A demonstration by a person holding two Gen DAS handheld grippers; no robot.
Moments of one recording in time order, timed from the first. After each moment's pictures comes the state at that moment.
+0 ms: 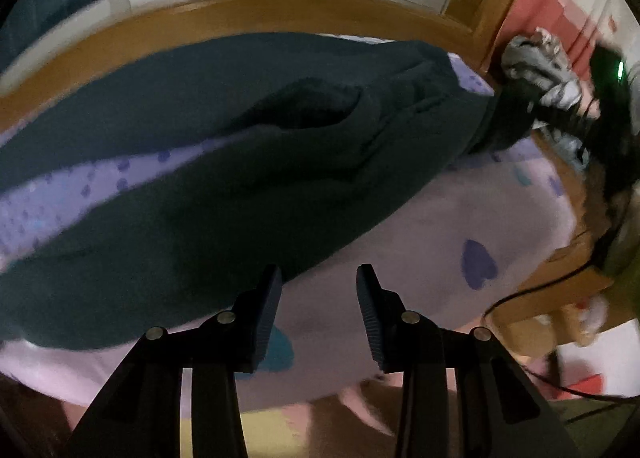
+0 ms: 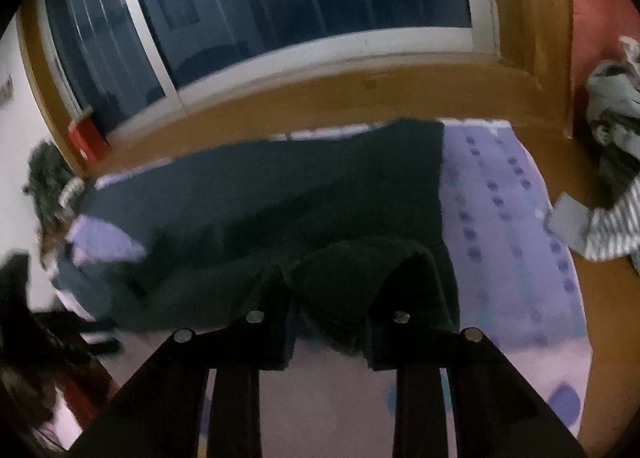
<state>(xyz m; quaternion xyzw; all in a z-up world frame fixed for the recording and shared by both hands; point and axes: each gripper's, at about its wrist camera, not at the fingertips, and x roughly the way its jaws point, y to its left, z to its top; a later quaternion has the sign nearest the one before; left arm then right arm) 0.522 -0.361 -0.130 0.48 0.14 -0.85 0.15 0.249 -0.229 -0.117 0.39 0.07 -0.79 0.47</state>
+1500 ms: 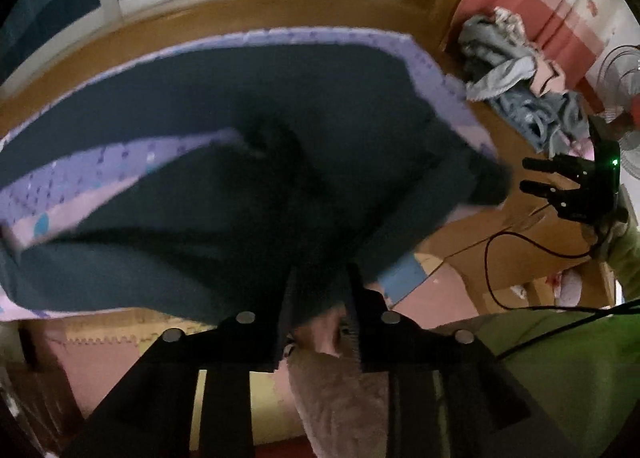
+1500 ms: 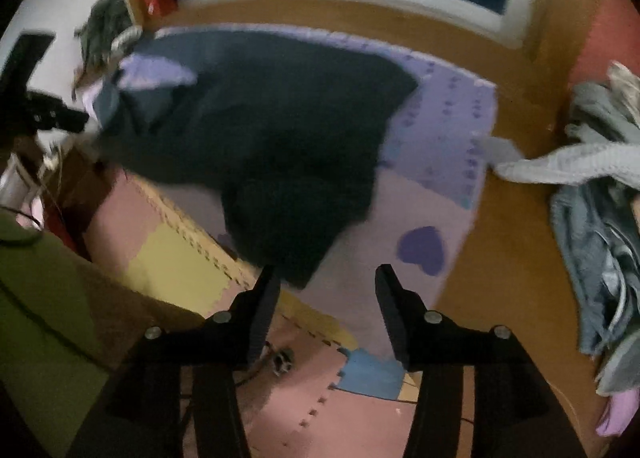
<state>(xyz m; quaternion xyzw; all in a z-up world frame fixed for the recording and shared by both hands) 0.556 -0.288 -0.033 0.53 0.17 -0.82 0.12 0.263 -0.059 -0.108 0.39 0.28 -0.69 0.54</state>
